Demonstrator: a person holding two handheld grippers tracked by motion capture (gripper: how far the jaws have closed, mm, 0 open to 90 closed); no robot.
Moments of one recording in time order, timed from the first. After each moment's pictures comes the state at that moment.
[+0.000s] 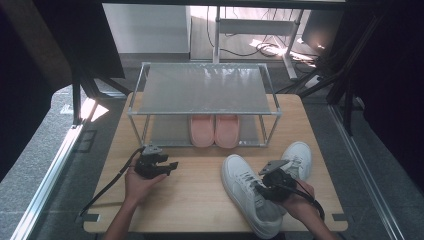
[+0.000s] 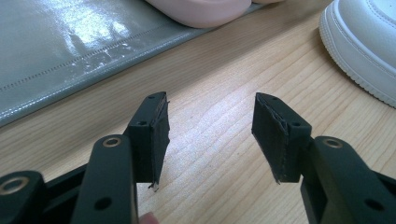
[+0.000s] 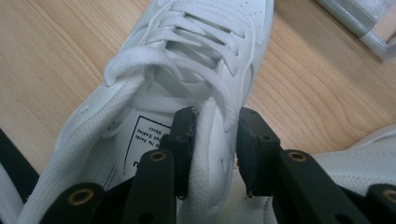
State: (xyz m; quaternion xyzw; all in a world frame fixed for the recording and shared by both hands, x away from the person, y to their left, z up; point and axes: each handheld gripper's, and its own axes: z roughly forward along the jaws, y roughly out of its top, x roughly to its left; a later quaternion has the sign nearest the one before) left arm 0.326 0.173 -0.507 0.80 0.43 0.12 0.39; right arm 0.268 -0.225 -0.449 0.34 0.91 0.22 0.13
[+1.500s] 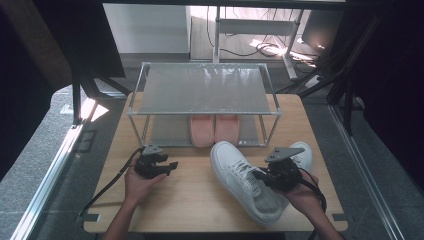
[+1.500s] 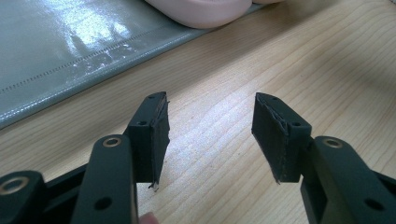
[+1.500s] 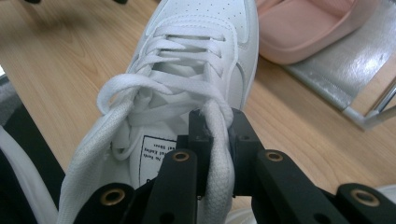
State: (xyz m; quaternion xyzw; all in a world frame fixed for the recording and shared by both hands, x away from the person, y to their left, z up) left arm 0.326 0.174 -0.506 0.80 0.43 0.12 0.39; right arm 0.271 -0.226 -0.397 0.33 0.87 0.34 0.13
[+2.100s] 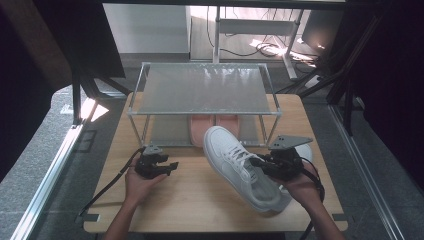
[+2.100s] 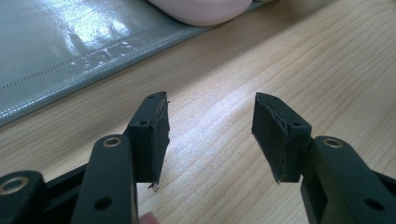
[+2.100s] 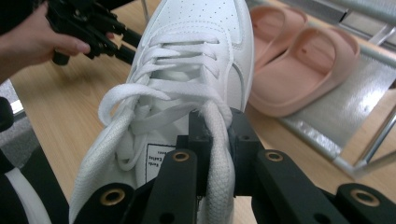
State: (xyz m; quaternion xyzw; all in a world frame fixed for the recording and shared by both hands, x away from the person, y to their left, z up) left arm 0.327 0.173 -0.508 0.80 0.43 0.12 0.39; right arm 0.280 -0.220 -0.365 0.31 0.84 0.41 0.14
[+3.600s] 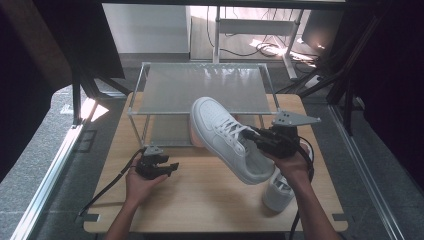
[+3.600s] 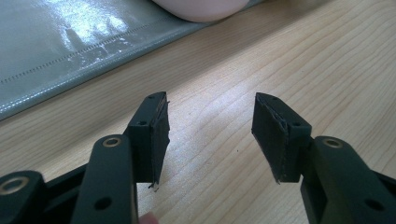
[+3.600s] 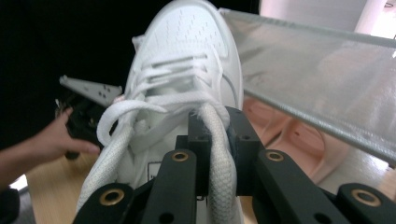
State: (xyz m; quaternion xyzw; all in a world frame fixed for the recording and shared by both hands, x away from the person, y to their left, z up) left arm 0.326 0.171 -0.509 0.81 0.43 0.12 0.39; right arm 0.310 -0.207 -0.328 0.31 0.77 0.54 0.16
